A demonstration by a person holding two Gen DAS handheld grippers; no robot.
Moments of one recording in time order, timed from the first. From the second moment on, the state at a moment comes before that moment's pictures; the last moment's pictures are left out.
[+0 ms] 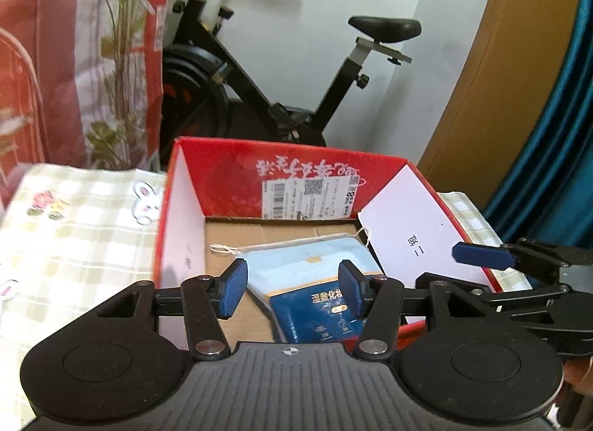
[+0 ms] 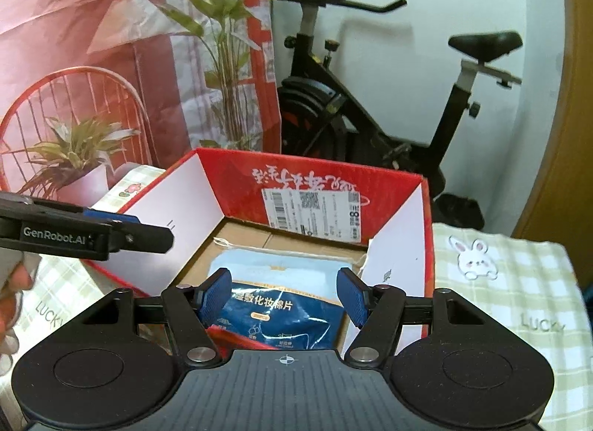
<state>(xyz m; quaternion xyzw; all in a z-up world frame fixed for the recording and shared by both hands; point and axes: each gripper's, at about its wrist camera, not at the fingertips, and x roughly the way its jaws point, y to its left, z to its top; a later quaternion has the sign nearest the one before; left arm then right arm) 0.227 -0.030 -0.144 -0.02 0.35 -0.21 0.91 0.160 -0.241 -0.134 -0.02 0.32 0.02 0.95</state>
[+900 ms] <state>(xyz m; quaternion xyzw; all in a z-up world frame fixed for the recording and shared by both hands) 0.098 0.013 -0.138 -0.01 0.32 -0.19 0.93 0.040 -0.191 -0.134 -0.01 0.27 0.02 0.96</state>
